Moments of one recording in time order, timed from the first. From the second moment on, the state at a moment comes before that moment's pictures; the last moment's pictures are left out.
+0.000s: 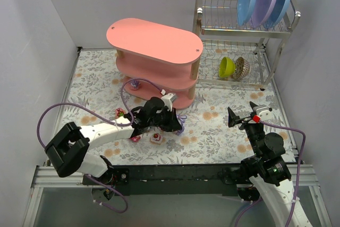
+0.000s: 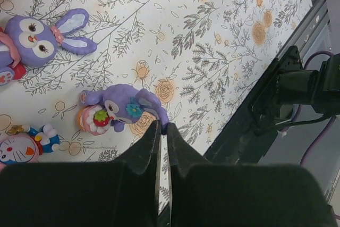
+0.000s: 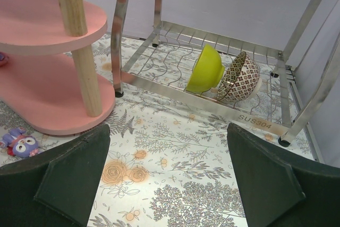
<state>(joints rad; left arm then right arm) -0.87 1.40 0.72 0.08 0.27 -0.61 0.41 0.01 0.30 -0.16 0.14 -0.11</state>
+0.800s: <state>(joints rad) -0.60 0.88 0.44 0.16 -0.07 -0.92 0.42 0.01 0.30 -0.16 0.14 -0.11</state>
